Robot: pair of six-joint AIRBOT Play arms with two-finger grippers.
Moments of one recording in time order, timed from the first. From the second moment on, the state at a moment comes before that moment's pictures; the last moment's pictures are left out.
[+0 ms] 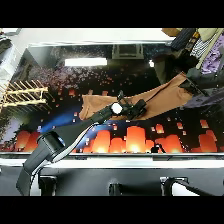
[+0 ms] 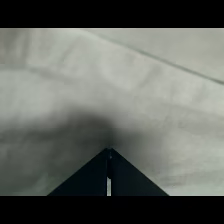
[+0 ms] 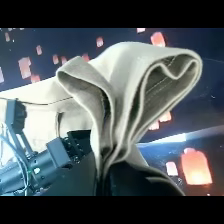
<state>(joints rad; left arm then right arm) -0.79 -2.13 1.81 0.58 -0.47 -2.08 -0.30 -1.34 1.56 2.12 -1.41 -1.50</state>
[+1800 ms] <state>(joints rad) 0.31 -1.31 1.80 1.01 -1.48 -1.78 0.56 -1.79 1.56 2.42 -0.68 -1.38</state>
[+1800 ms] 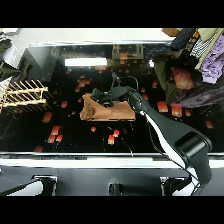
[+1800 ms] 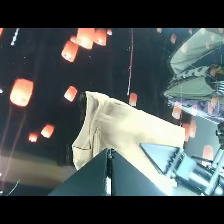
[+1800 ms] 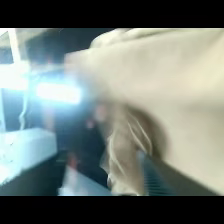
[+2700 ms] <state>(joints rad) 0.30 -1.31 1.80 1.01 -1.48 -1.76 -0.08 -1.79 1.42 2.42 -1.22 -1.79</state>
